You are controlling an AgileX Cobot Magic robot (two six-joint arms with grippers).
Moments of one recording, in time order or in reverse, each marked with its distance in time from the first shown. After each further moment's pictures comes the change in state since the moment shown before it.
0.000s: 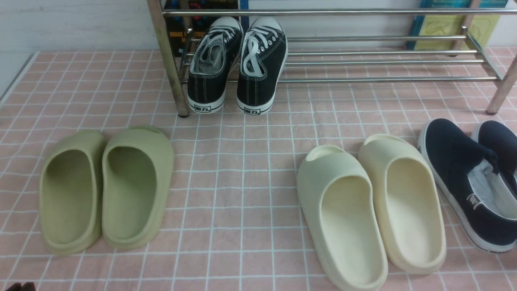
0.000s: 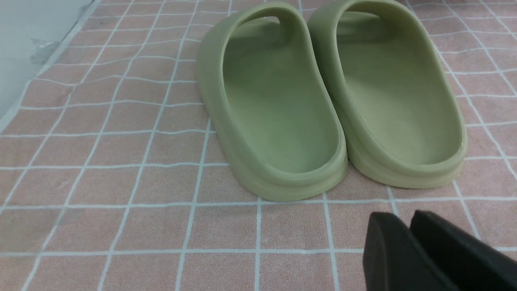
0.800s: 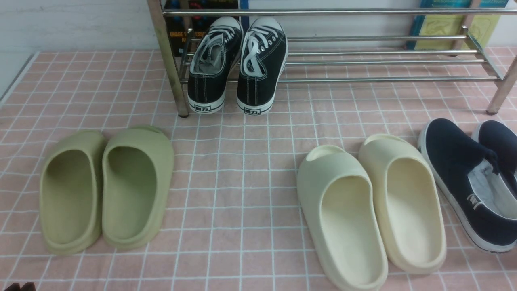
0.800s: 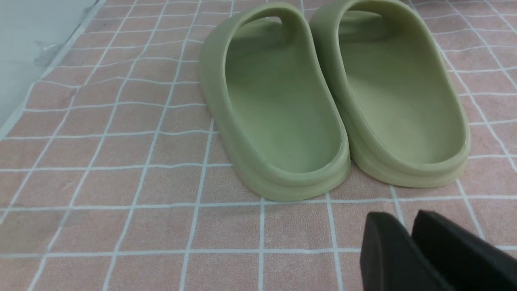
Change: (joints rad) right arm 0.000 0.000 0.000 0.000 0.000 0.000; left arm 0.000 0.000 0.000 0.012 0.000 0.000
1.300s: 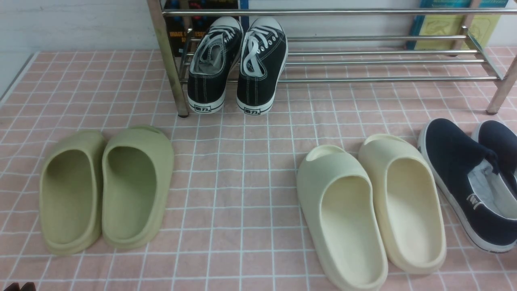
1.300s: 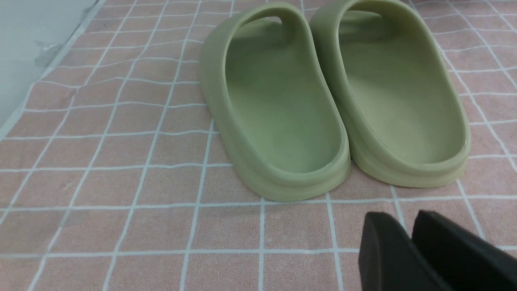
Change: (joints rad) right arm 0.000 0.000 0.002 0.437 -0.006 0.039; left arm 0.000 0.000 0.000 0.000 0.001 0.000
